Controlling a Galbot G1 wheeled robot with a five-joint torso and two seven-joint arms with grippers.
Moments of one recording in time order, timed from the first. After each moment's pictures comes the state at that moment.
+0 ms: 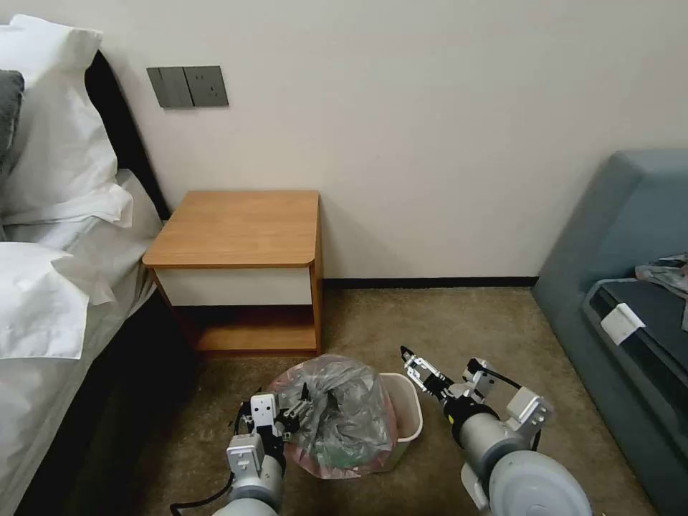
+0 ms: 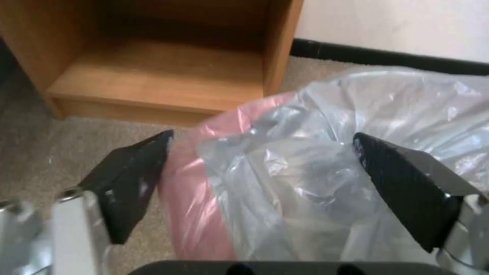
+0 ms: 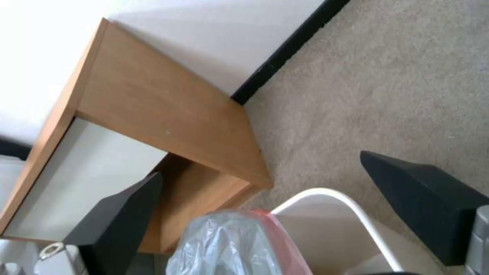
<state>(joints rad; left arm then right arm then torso) 1.65 -1.37 -0.20 -2.15 -0.25 0.29 -0.41 -1.50 1.13 0.23 2.38 1.19 -0.24 0.72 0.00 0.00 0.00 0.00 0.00</state>
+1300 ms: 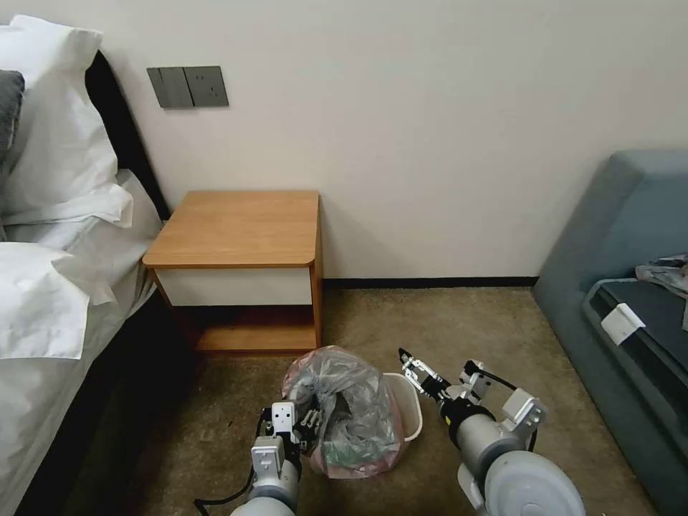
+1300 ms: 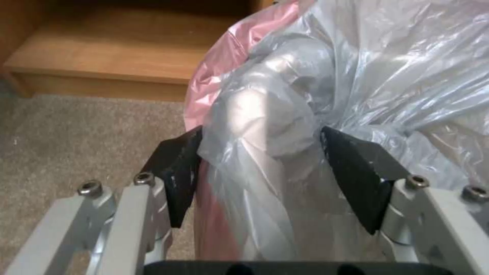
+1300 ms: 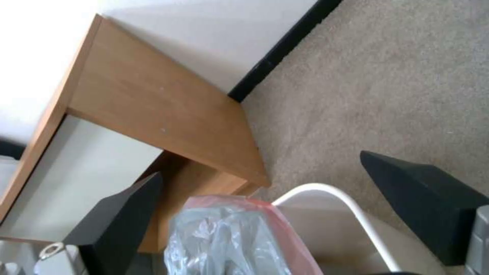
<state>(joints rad) 1.59 -1.37 -0.14 -2.05 -0.27 0.34 -0.42 -1.49 1.14 0.22 2.36 1.17 -0.24 0.71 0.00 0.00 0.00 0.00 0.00</state>
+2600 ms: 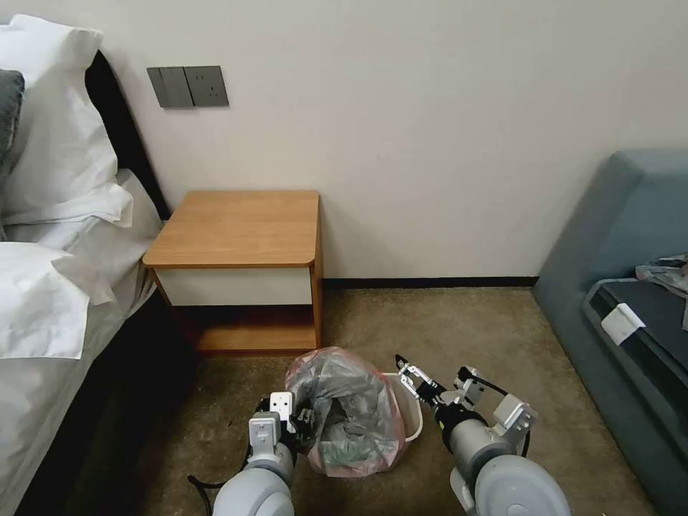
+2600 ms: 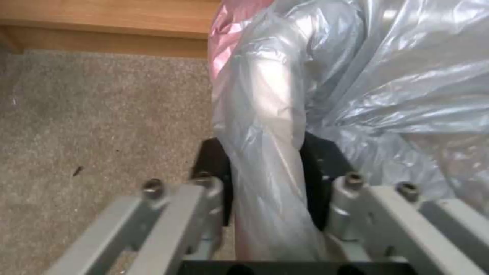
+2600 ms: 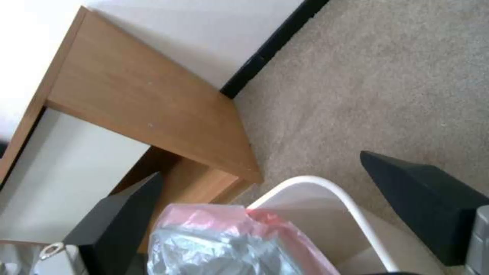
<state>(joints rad) 1.51 -1.33 -0.15 -2.11 -0.46 0.59 -0.53 -1.50 1.18 0.21 2.32 1.13 -0.24 0.69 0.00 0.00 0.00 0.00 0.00</state>
